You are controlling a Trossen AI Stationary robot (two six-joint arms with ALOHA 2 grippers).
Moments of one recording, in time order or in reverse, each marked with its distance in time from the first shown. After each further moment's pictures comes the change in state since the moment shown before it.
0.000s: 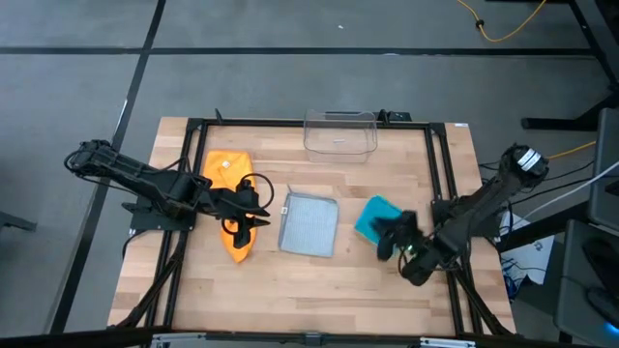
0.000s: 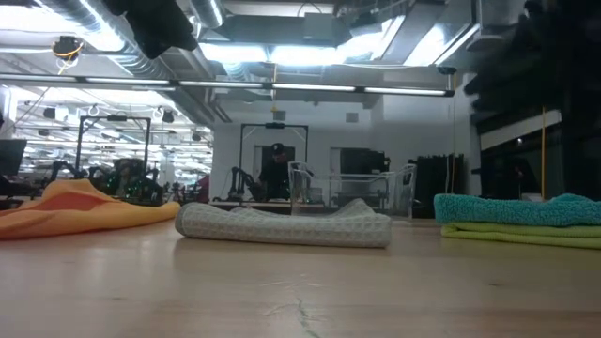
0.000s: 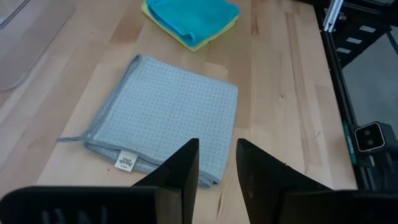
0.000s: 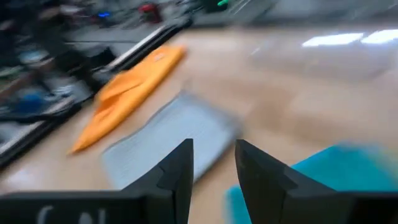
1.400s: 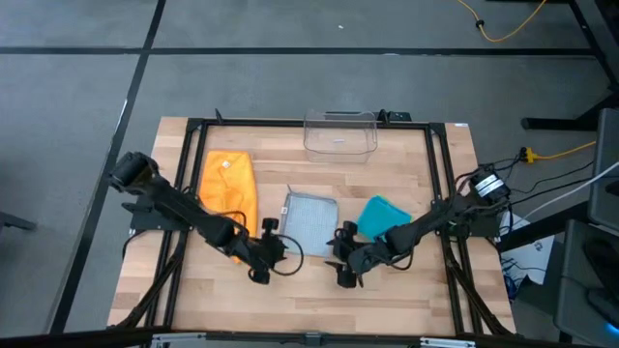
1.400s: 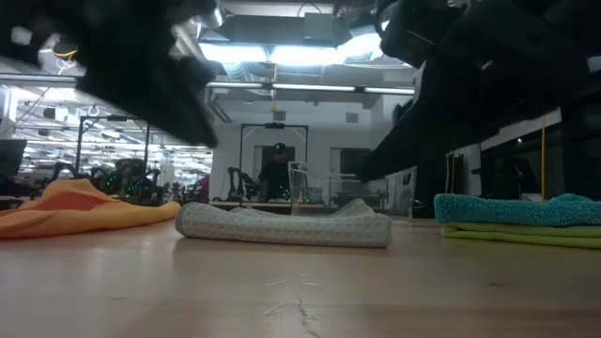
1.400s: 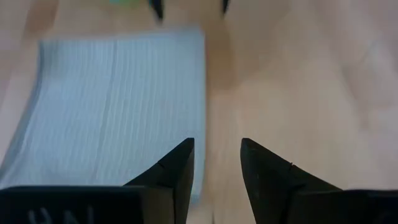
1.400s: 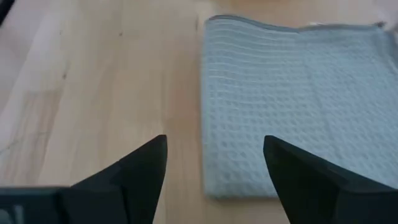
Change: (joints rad) left arm -0.206 0.514 0.001 0.324 -0.160 0.203; right arm -0.289 0.462 0.208 0.614 -0.732 -1.154
